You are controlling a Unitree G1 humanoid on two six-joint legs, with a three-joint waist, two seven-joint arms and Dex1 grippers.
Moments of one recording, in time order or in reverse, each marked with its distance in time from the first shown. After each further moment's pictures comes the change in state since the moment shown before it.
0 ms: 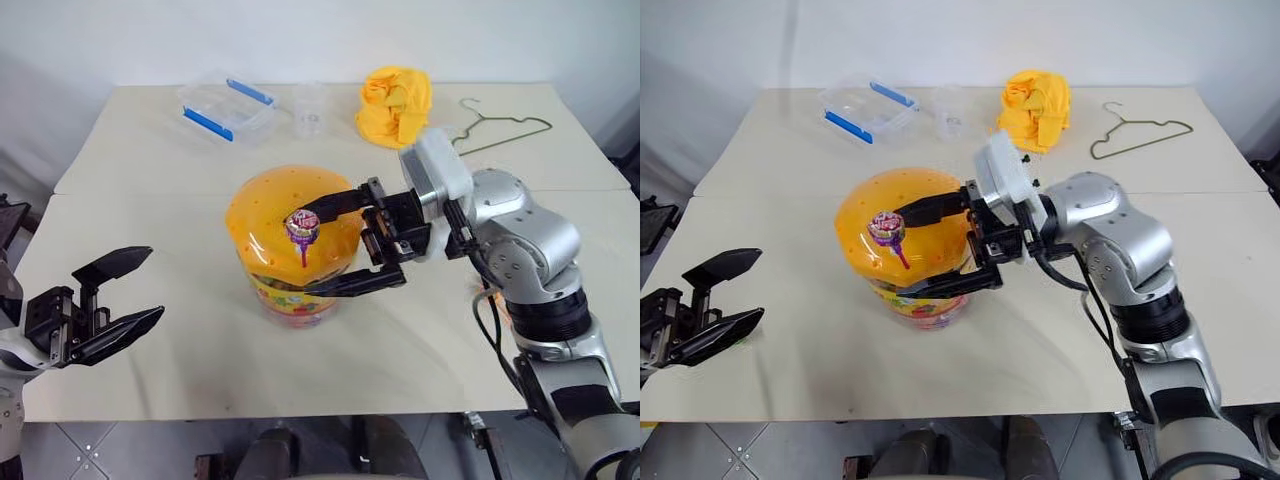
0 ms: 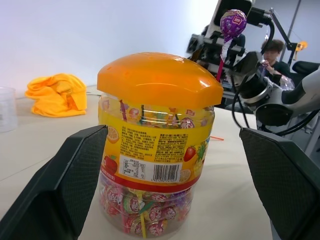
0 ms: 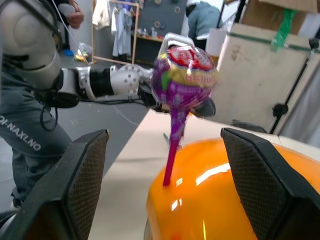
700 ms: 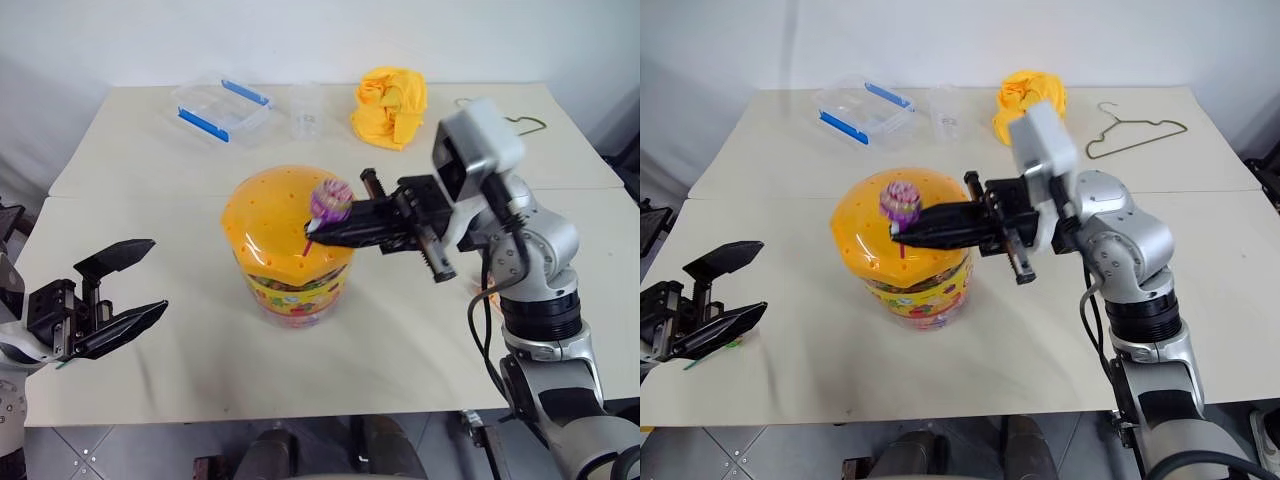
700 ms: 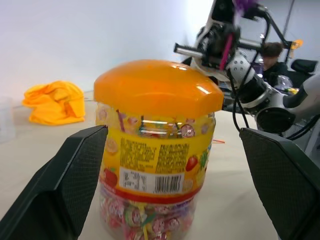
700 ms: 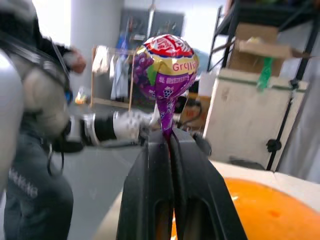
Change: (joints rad) left arm -0.069 0.016 -0.042 -0.030 0.000 0.002 0.017; right arm 0.040 0.055 -0.175 0.017 0.220 0.096 -0.024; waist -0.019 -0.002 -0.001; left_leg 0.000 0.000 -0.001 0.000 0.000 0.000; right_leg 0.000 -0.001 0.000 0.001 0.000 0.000
